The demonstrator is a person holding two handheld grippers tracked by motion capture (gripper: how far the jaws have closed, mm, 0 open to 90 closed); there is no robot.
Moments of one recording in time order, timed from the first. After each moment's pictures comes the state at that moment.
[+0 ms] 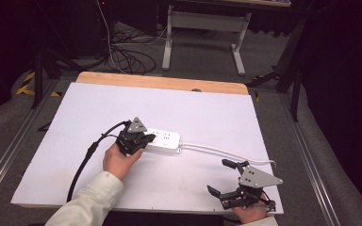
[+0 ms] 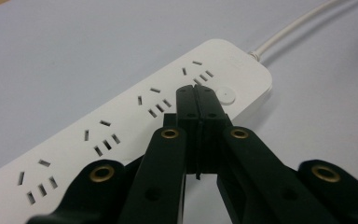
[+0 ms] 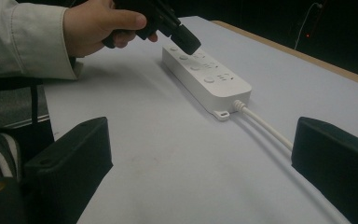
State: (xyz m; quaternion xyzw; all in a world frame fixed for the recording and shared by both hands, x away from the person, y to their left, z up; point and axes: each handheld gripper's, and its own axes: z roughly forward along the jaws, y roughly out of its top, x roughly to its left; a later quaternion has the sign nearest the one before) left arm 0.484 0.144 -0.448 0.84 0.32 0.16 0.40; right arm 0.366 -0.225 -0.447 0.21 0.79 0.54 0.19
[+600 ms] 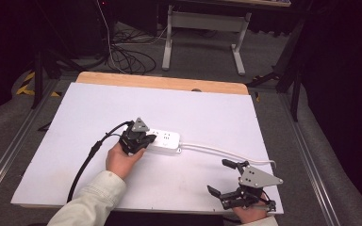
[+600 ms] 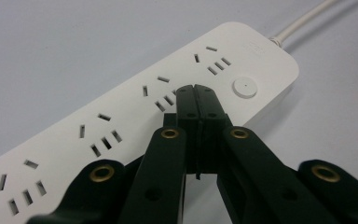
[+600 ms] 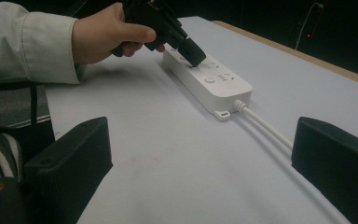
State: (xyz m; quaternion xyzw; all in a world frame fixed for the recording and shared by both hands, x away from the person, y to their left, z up) left arm 0.495 0.140 -0.463 0.85 0.34 0.15 0.38; right arm 0.366 -0.225 -0.447 0.21 0.79 0.55 0.19
